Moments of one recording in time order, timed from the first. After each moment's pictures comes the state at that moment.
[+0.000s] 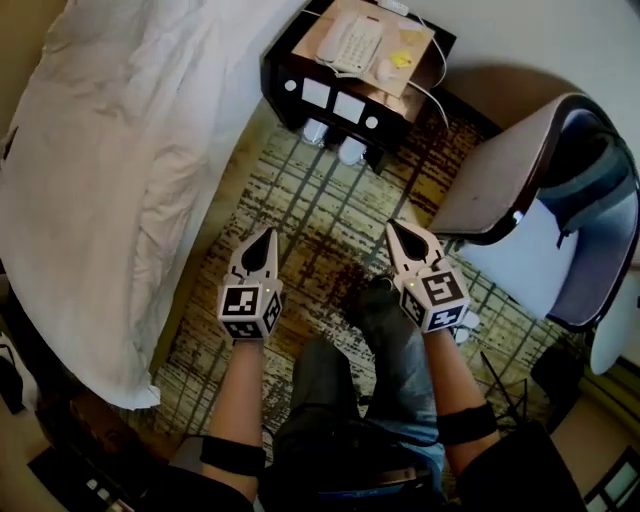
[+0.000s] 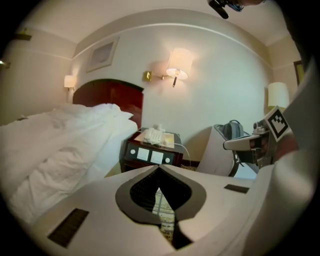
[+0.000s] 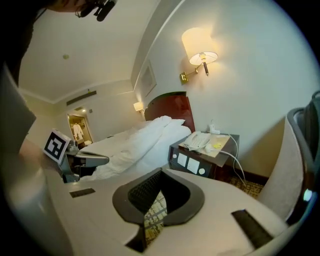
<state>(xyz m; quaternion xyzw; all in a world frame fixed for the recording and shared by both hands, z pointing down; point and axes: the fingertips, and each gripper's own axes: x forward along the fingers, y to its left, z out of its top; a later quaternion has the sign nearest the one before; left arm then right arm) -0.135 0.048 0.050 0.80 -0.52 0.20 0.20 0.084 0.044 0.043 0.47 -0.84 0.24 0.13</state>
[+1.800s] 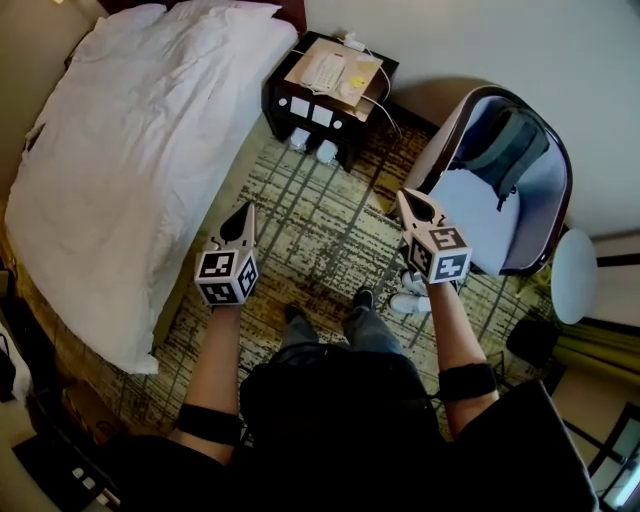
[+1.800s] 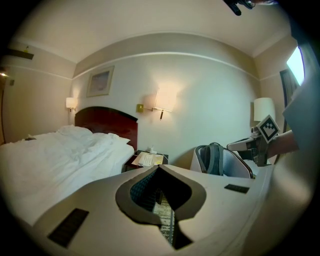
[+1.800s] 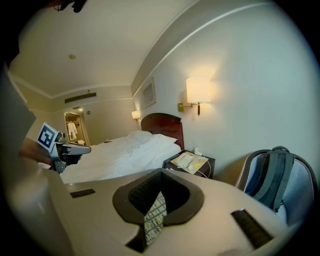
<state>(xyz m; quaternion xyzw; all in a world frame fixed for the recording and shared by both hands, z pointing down) -0.127 0.217 -0.241 0.82 -0.53 0.16 0.15 0.174 0.210 -0.228 0.52 -0.82 0.19 0.13</state>
